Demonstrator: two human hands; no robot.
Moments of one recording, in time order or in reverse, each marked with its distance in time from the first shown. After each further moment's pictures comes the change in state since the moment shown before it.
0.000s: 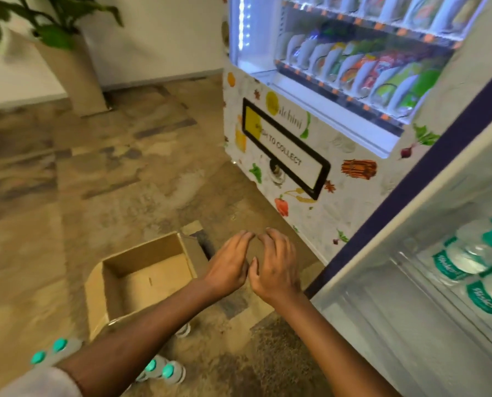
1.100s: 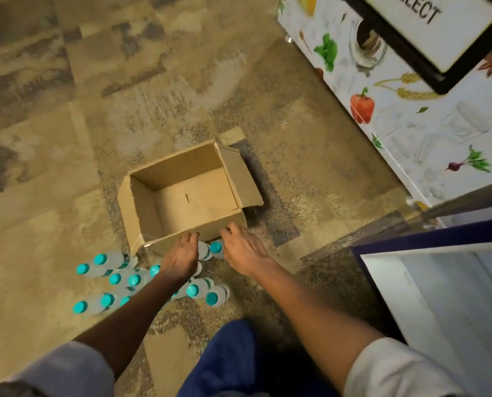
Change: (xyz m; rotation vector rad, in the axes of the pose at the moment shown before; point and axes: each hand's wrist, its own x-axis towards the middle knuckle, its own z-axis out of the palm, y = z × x) left_hand -0.195 -0.247 0.106 0.326 -0.421 -0.741; right_hand -0.071 -0.060 0.278 0.143 -0.872 -0.199
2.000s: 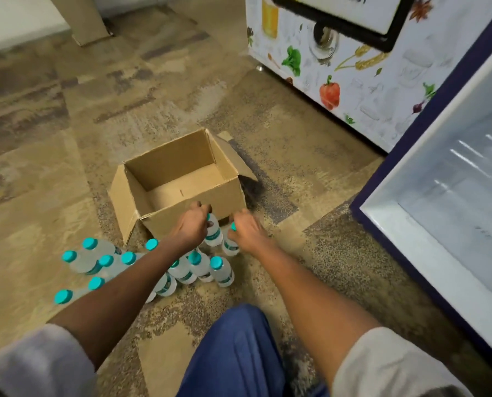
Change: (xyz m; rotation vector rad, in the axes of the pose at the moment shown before) left_hand -0.017 0.001 0.040 -0.074 0.172 0.251; right_hand -0.036 -0.013 0.112 0.190 0.238 0.306
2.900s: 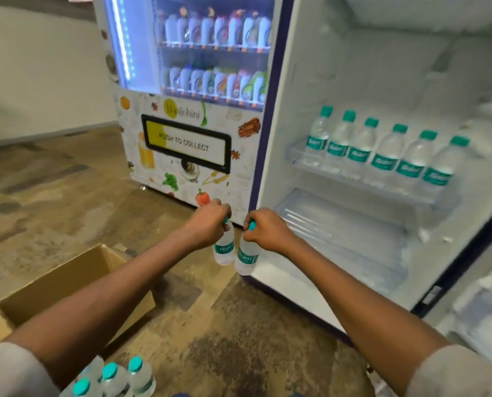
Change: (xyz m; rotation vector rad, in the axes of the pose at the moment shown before) left_hand -0.055 0.274 -0.185 0.098 0.217 0.749; right_hand -0.214 0.003 -0.284 -0.046 0.548 0.242
